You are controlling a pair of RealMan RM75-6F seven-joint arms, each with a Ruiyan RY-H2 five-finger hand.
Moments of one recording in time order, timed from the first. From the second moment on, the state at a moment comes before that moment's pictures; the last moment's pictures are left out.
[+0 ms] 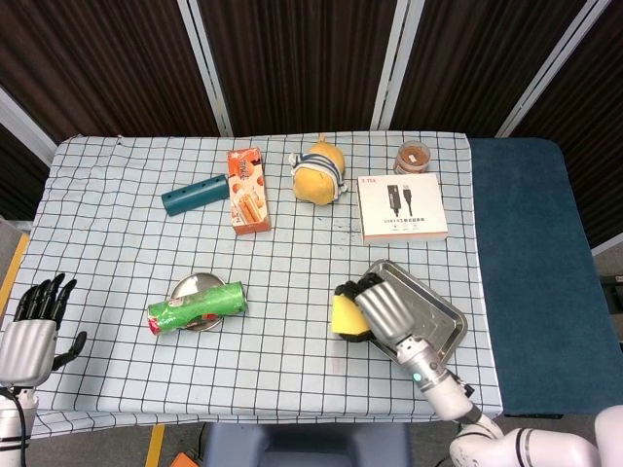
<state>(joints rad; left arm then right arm) -0.14 -1.25 -0.06 -1.47 1.48 1.50 0.13 0.54 -1.56 0.11 -1.58 -1.47 1.21 -0.30</state>
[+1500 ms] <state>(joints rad) -0.12 -1.24 -0.05 -1.51 1.51 1.53 0.18 0.21 -1.27 0.09 -1.53 -1.37 1.50 -0.11</state>
